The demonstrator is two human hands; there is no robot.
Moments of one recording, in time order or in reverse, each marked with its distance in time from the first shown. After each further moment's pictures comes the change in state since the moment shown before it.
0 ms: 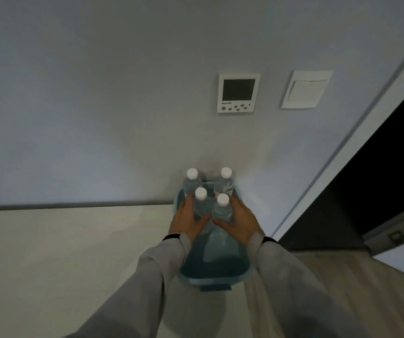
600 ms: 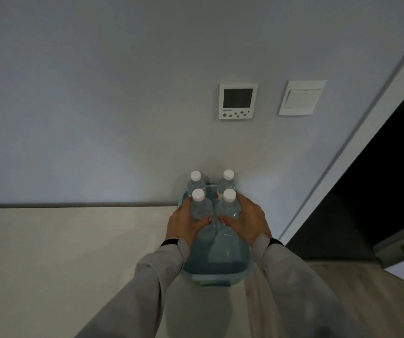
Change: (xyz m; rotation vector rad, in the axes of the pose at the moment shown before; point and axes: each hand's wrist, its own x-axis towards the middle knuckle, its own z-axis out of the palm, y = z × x) left_hand -0.028 0.015 -0.017 0.000 0.168 -0.010; right_hand -0.016 -0.014 -0.019 0.014 0.144 -0.036
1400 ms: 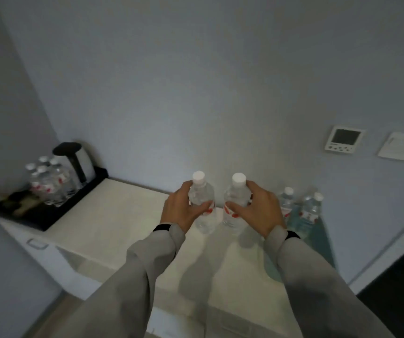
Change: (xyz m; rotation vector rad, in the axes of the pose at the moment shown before) left_hand -0.162 -0.080 -0.293 0.041 0.442 0.166; right_hand -0.138 -0.259 0.102 -0.064 0.014 -0.469
